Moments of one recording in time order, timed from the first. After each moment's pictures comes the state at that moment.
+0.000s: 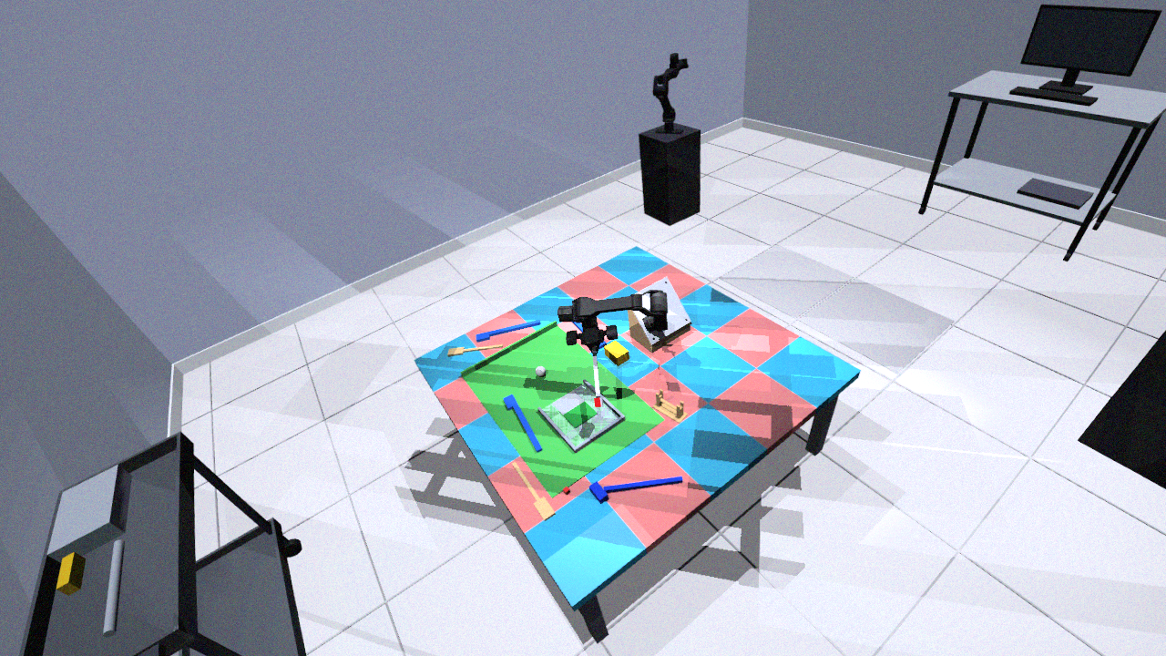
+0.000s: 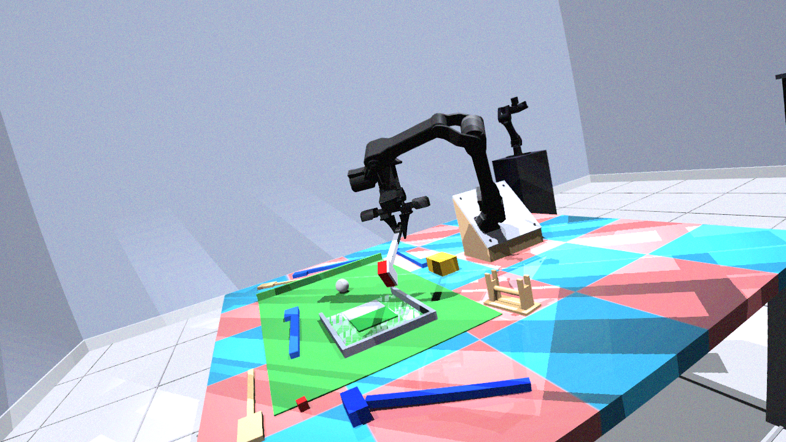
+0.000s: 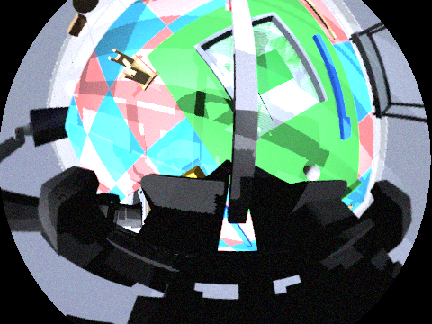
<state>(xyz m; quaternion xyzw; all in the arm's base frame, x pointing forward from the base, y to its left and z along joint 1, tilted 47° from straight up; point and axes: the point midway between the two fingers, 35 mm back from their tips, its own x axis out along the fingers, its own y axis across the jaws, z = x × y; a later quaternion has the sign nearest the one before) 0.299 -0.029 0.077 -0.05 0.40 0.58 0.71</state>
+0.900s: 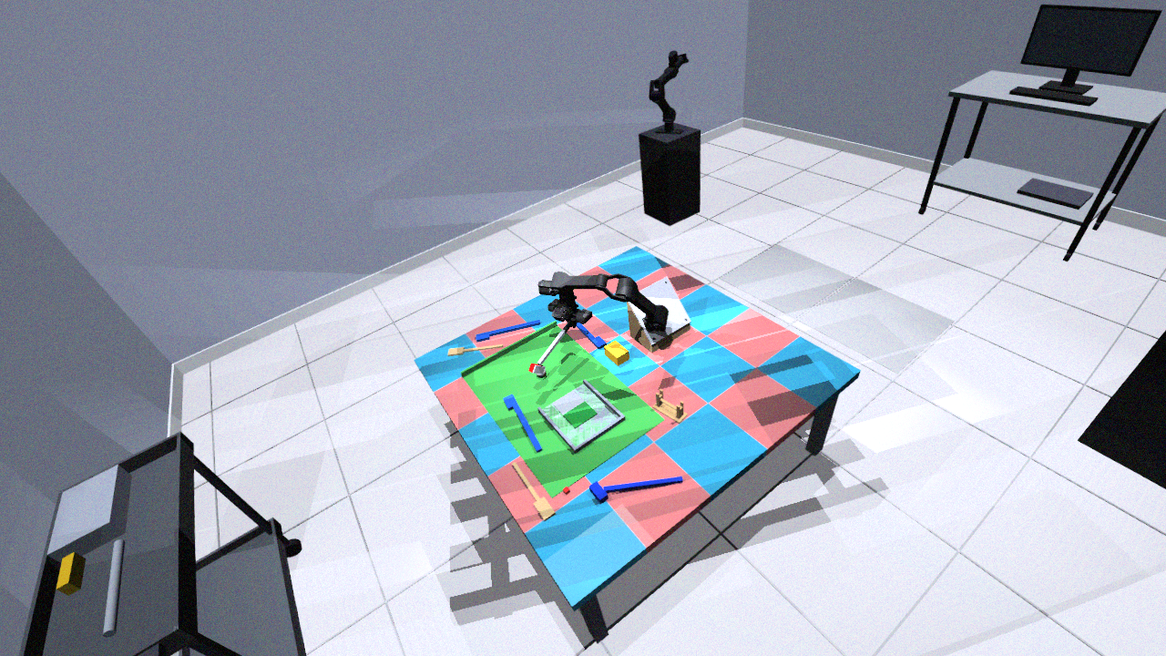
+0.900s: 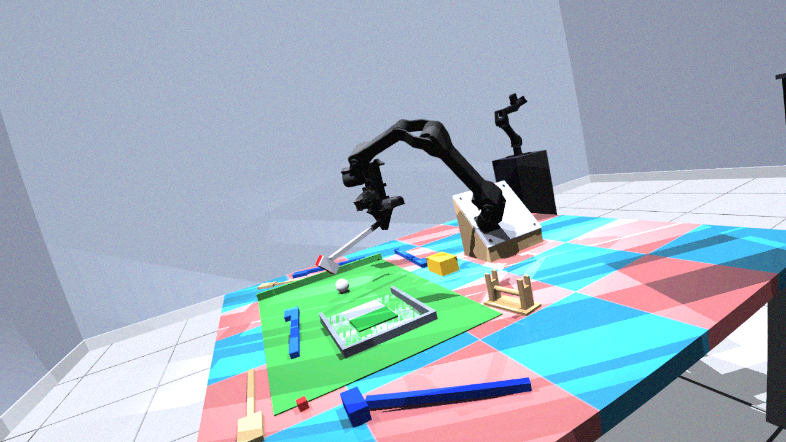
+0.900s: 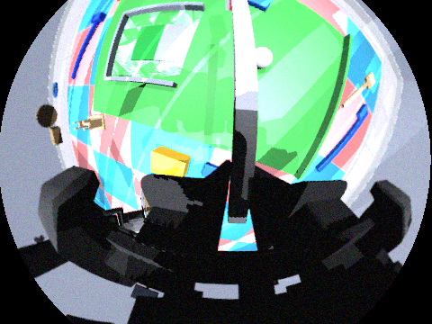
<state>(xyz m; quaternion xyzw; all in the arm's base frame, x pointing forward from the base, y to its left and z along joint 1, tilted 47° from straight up) 0.290 -0.156 -0.046 0.16 0.59 0.39 0.69</state>
